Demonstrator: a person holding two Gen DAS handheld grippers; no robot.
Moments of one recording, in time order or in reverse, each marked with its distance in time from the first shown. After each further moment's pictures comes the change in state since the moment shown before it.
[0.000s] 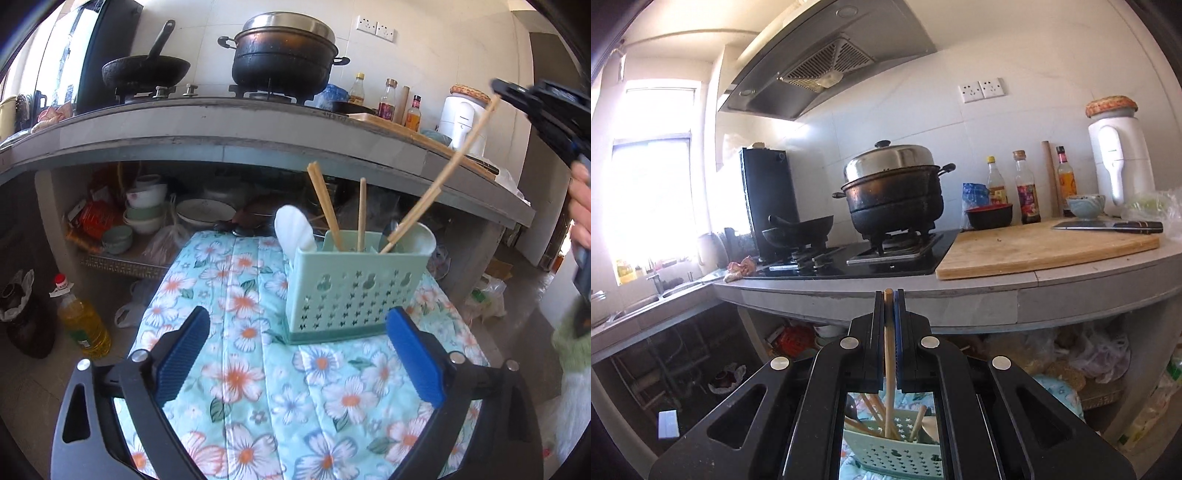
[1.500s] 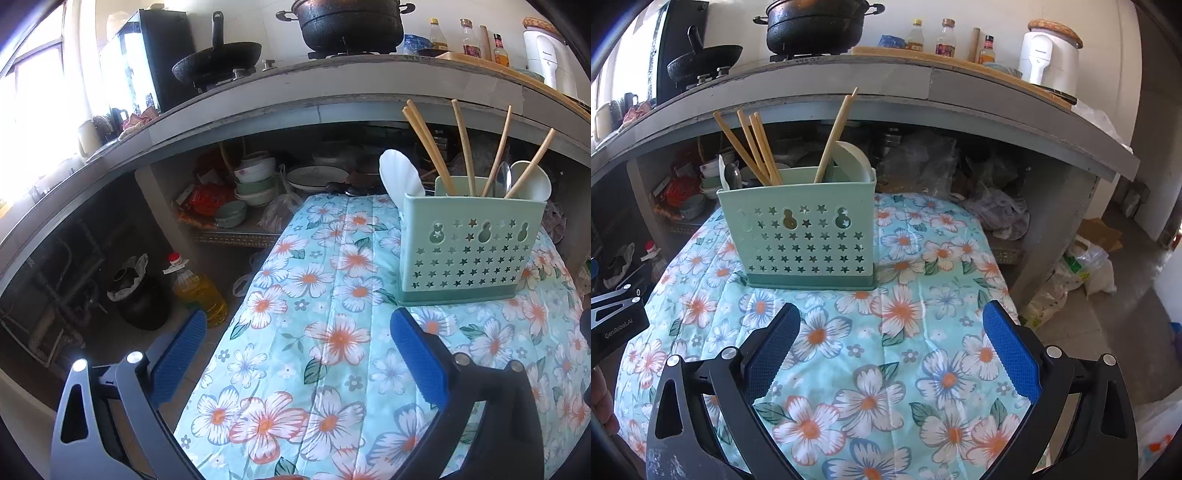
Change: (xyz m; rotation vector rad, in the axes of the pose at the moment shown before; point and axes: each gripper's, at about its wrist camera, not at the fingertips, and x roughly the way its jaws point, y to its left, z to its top) left arm 0.022 -0.013 -0.012 0.059 0.146 0.545; right arm -0.018 0.018 -0.193 -0.089 0.483 -0.526
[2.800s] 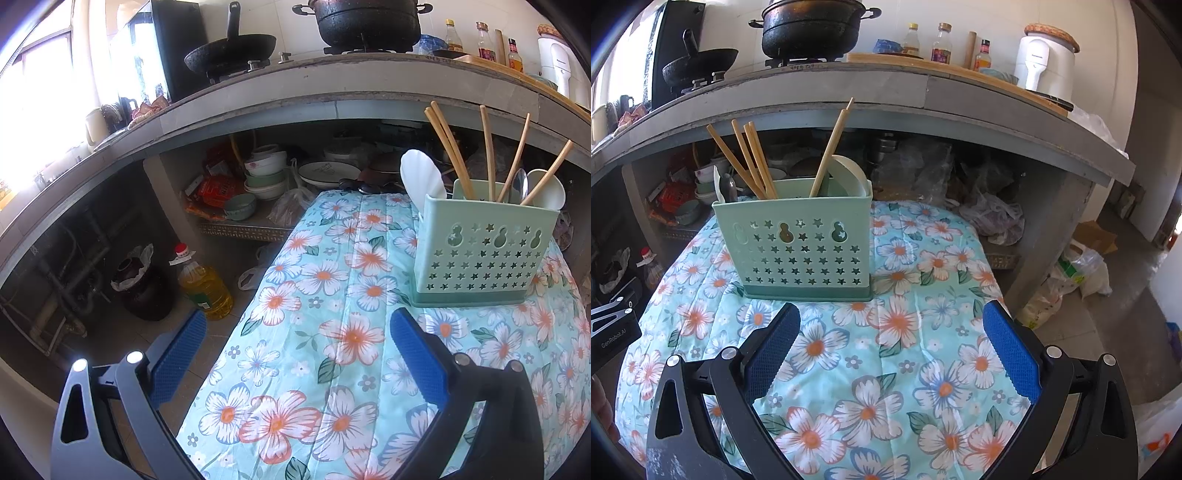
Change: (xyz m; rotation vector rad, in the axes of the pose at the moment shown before) left arm 0.005 0.012 -0.001 -0.037 0.021 0.018; right arm -0.002 0.002 0.011 0.007 -0.007 -0.019
